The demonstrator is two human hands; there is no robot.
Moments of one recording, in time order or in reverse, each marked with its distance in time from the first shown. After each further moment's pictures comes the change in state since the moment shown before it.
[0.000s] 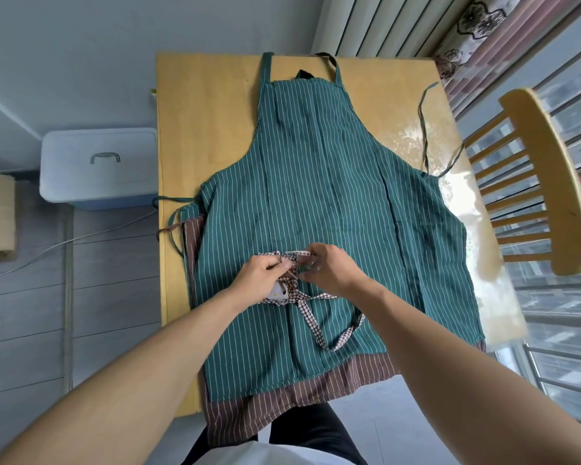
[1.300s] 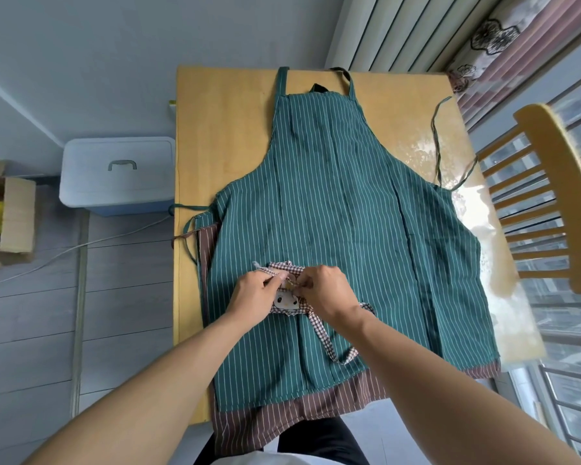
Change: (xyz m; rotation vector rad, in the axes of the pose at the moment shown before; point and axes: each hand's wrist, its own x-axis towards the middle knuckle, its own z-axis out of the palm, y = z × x) left_hand -0.017 -0.022 -0.007 0.098 0.257 0.040; right_hand -0.002 -0.010 0.042 -0.185 0.193 -0.119
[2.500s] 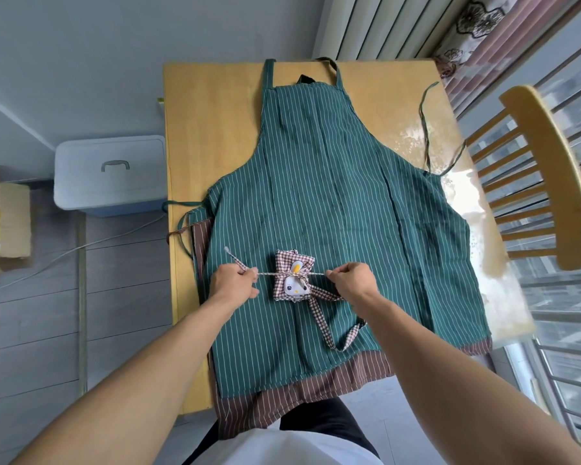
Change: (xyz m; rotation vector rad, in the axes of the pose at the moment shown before) left_hand 0.005 -0.009 -0.019 -0.159 0.084 -0.393; right_hand -0.007 0.054 -0.014 0.505 0.067 0.669
